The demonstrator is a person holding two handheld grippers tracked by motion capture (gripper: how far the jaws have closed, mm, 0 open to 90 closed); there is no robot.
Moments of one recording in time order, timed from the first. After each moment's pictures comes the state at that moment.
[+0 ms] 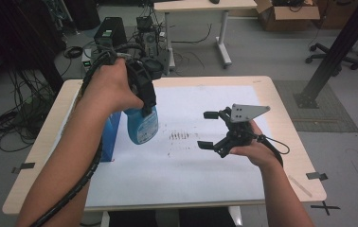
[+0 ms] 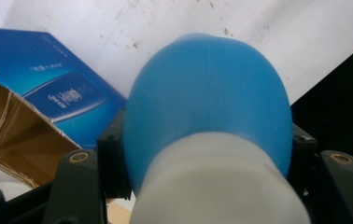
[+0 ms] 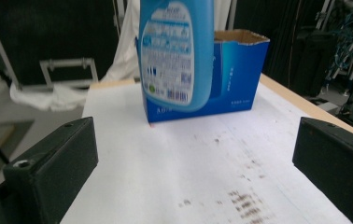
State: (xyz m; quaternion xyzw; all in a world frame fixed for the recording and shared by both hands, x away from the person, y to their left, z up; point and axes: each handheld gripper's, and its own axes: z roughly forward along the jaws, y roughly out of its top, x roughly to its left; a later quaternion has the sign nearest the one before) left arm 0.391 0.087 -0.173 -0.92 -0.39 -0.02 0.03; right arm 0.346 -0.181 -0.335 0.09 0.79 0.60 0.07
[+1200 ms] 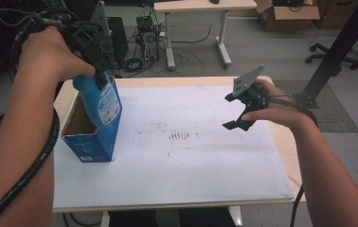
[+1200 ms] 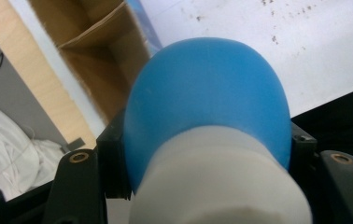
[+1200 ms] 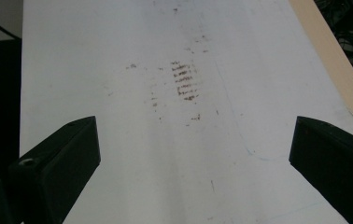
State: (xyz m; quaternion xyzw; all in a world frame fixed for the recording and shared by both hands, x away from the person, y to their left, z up) left arm 0.409 0.200 -0.110 -0.84 -0.55 -0.01 0.00; right arm 0.400 -0.209 -0.266 0.07 0.94 0.32 0.08
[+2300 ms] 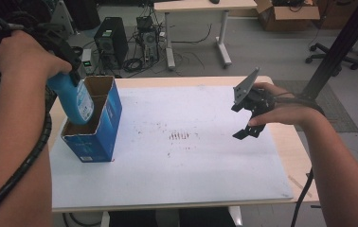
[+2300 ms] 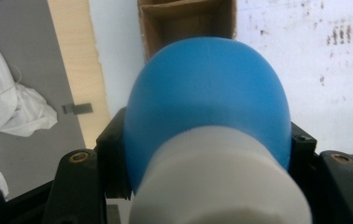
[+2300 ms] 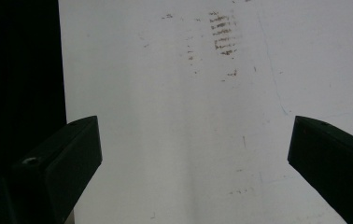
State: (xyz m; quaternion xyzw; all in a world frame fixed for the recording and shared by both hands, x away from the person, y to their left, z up) left arm 0.427 0.265 -0.131 -0.72 -0.69 -0.02 0.01; right arm 0.385 -0.211 -0.259 0.05 0.97 0.23 0.03
